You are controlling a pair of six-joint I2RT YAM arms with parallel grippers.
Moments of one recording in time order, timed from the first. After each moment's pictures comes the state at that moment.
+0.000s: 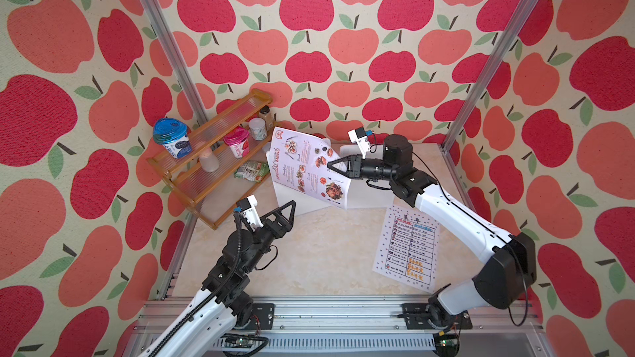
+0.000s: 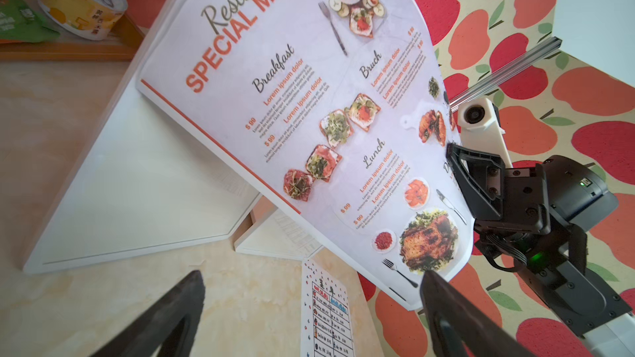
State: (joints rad) left arm -0.59 0.50 0.37 0.12 -0.08 -0.93; right arm 0.63 1.51 1.35 0.02 -0.79 0.82
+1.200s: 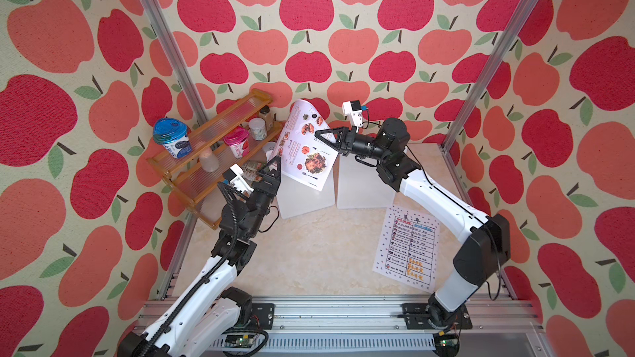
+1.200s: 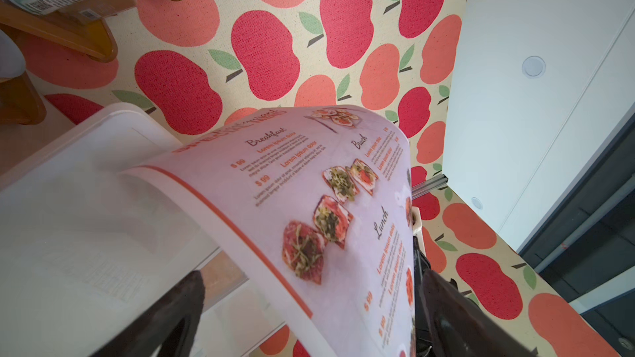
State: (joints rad) left arm -0.39 0.83 0.60 0.49 -0.04 -1.26; right arm 0.66 1.70 1.59 0.35 -0.79 1.14
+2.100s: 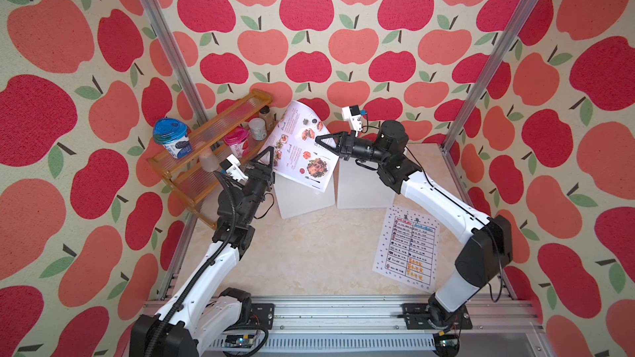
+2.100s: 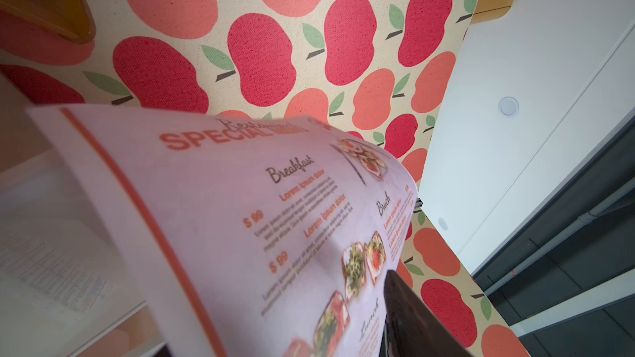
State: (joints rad) left arm -0.26 0.98 0.69 0.57 0.10 -1.41; right arm 0.66 1.67 1.54 0.27 -0.80 1.09
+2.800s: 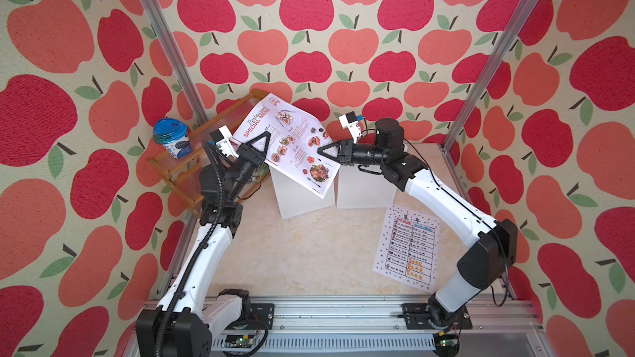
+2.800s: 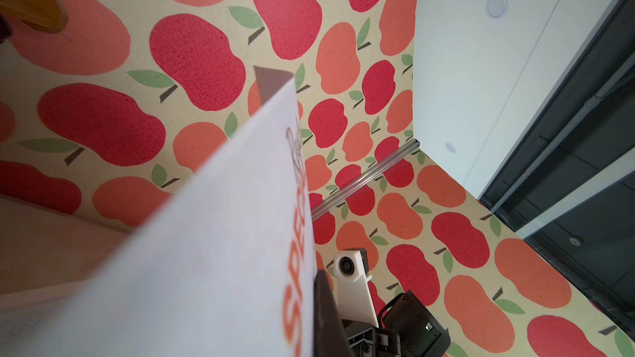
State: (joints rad) left arm -0.08 1.12 0.98 0.48 0.50 -1.16; right arm 0.65 1.66 1.66 -0.17 -0.80 0.74
